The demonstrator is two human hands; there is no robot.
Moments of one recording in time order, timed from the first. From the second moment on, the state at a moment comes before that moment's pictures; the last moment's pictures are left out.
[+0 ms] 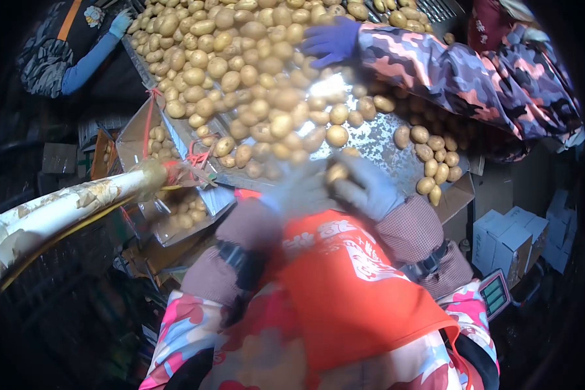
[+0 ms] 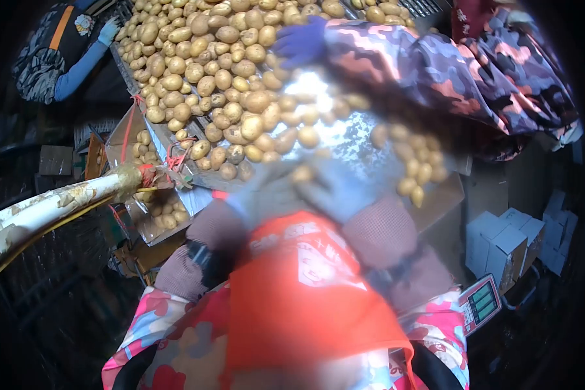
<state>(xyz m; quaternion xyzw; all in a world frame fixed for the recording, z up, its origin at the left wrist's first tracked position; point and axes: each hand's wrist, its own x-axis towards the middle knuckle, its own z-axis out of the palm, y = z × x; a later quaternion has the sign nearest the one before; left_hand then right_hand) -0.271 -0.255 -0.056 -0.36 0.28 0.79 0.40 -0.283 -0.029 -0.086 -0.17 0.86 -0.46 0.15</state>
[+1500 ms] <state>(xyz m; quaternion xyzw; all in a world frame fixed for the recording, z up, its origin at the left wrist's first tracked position) -0.285 -0.359 -0.108 -0.23 0.48 0.82 0.21 -0.588 -0.090 -0.072 0.27 0.71 -0.56 0.32</state>
